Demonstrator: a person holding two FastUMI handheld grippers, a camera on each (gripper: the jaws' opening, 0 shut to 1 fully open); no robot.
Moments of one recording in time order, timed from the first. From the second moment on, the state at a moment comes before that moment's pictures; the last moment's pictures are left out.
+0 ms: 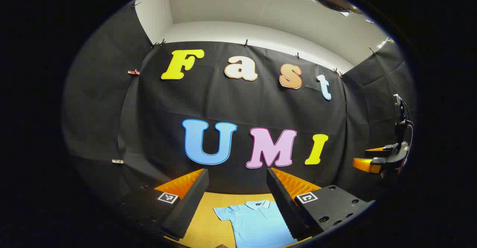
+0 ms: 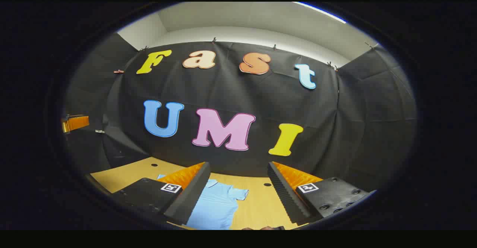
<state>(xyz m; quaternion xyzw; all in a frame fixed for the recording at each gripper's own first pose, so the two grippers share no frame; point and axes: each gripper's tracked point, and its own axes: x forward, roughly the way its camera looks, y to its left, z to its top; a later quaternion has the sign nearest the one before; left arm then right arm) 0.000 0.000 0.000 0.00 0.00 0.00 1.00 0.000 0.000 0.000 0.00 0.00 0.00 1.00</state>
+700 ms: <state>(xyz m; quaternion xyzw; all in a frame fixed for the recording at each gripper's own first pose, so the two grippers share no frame) -0.002 0.013 0.007 0.00 -0.01 0.01 1.00 0.008 0.015 0.001 0.02 0.00 0.00 1.00</state>
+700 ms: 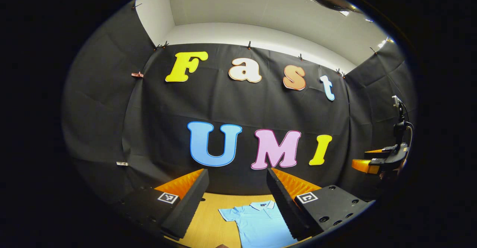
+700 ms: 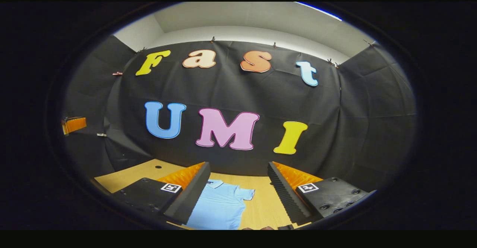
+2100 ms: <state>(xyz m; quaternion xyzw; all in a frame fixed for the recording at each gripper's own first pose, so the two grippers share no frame) 0.183 -0.101 -0.056 0.02 0.05 0.02 1.00 0.325 -0.024 -0.329 0.00 0.21 0.15 0.97</state>
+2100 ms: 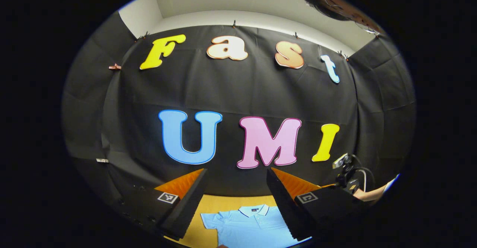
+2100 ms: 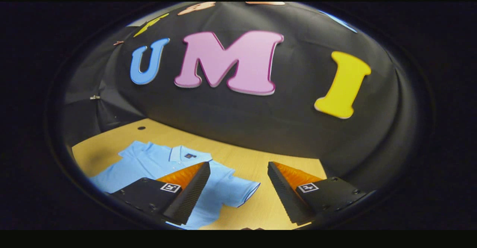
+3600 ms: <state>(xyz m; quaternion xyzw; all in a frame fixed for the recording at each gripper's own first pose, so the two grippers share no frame) 0.216 -0.073 -0.131 0.01 0.15 0.06 0.99 0.357 0.112 -0.391 0.16 0.30 0.26 0.90</state>
